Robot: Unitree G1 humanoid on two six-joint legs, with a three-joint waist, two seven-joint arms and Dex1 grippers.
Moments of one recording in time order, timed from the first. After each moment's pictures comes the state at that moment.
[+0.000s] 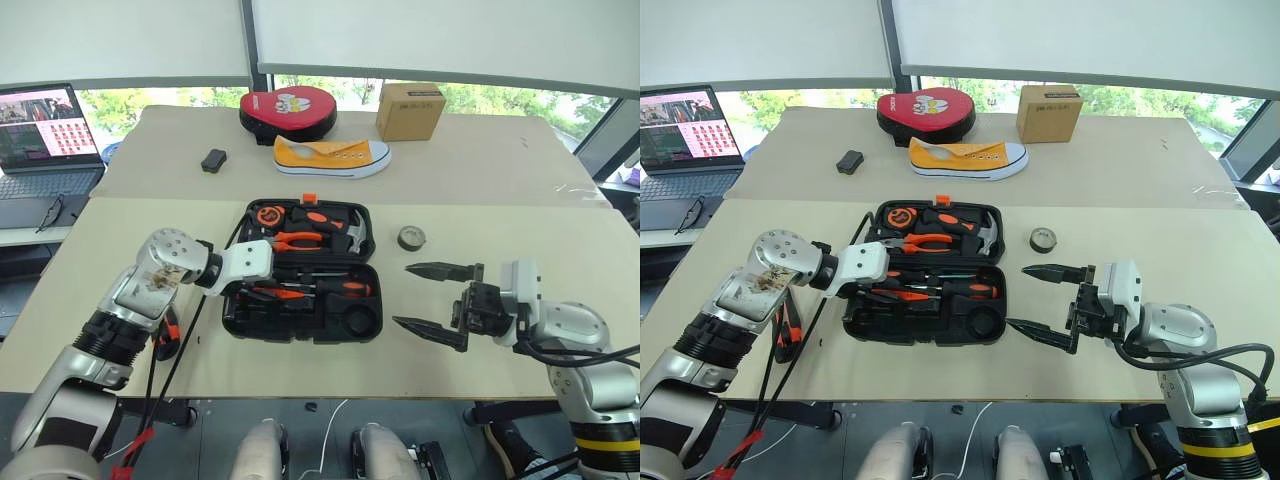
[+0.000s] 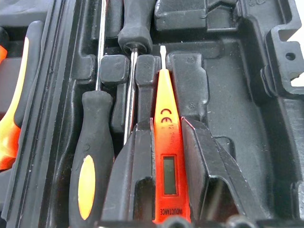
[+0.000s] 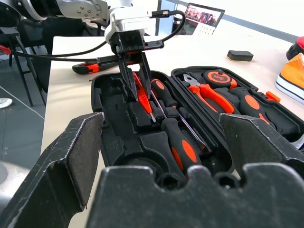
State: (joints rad) left arm -0.64 0.76 -0.33 0.10 -0.06 0.25 -1.33; right arm -0.11 -0.66 -0.13 -0.27 0.56 0.14 1.14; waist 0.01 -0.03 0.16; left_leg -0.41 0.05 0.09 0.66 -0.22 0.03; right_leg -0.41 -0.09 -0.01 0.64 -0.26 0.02
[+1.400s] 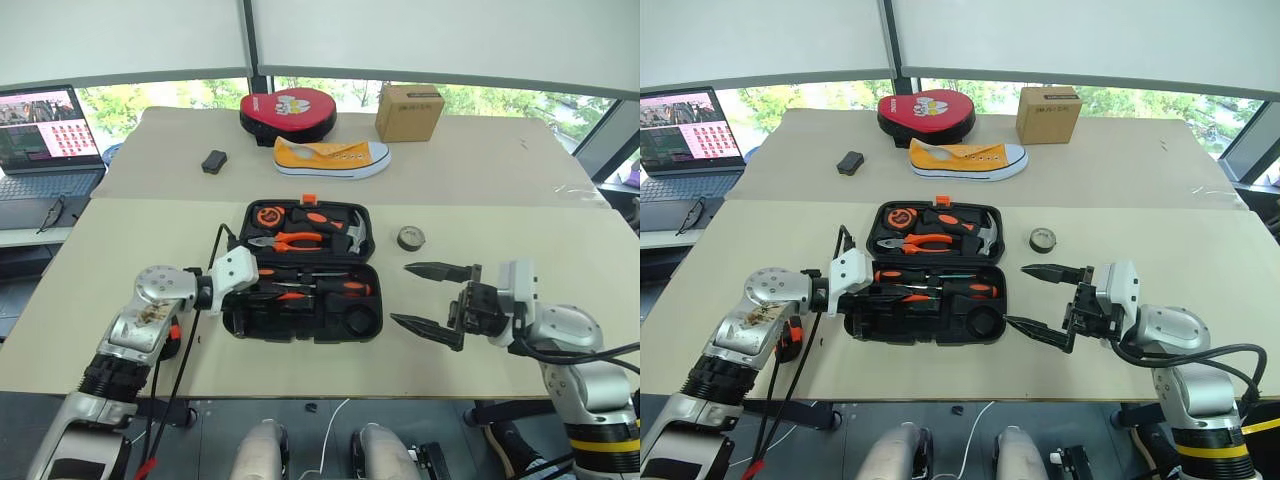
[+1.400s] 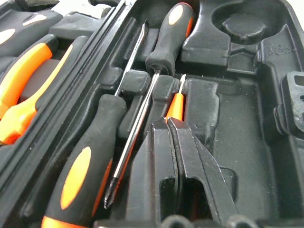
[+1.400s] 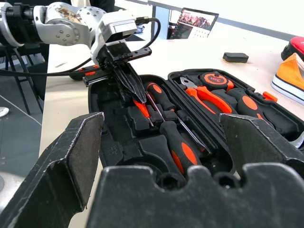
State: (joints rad) left arm -0.41 0.66 -0.15 0.08 -0.19 0.19 -1.15; right arm -0.11 -0.63 -0.12 -0.25 0.57 0.14 1.12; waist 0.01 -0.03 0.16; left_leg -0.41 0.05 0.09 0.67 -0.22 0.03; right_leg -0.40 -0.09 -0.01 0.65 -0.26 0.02
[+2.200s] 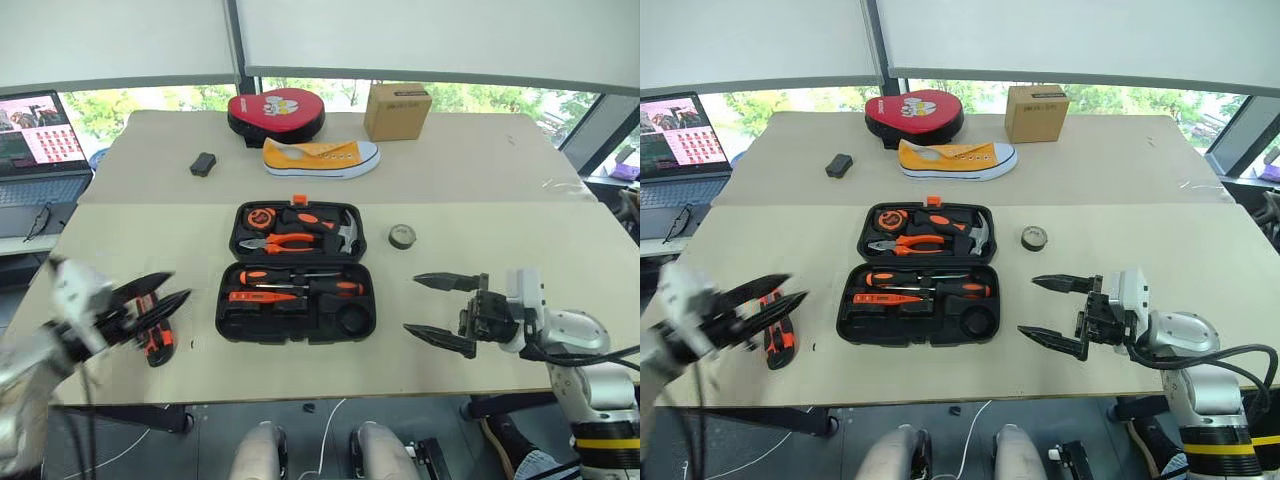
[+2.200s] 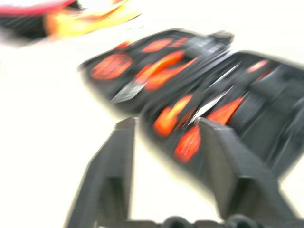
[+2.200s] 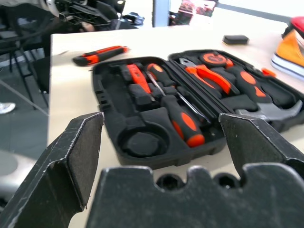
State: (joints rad) left arm 0.30 0.63 0.70 -0.34 -0.55 0.38 -0.93; right arm -0.10 -0.65 -0.13 -0.12 0.57 0.04 1.28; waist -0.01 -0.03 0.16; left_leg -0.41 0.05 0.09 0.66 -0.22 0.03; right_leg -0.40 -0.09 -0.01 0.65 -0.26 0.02
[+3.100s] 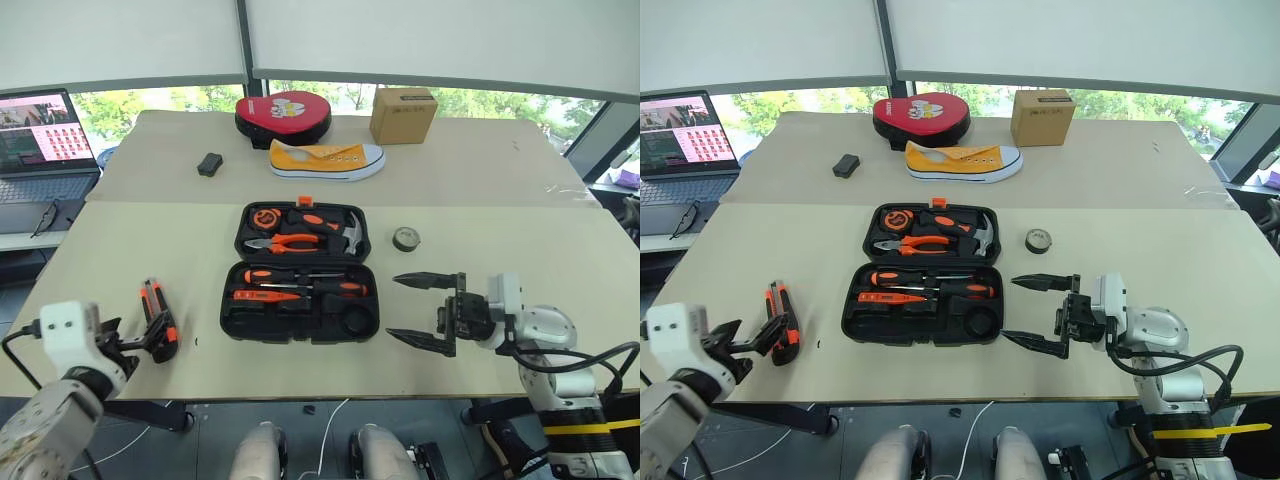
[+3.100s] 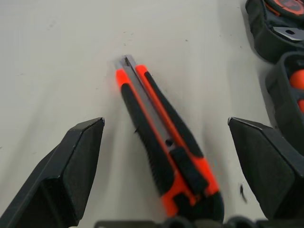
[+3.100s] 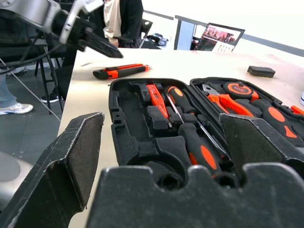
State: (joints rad) left arm 0.20 0.39 0.57 -0.70 -0.72 1.04 0.02; right arm -0.17 -0.55 -0.07 -0.04 0.53 -0.07 1.31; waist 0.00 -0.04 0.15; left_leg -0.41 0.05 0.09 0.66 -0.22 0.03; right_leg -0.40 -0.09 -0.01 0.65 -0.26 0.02
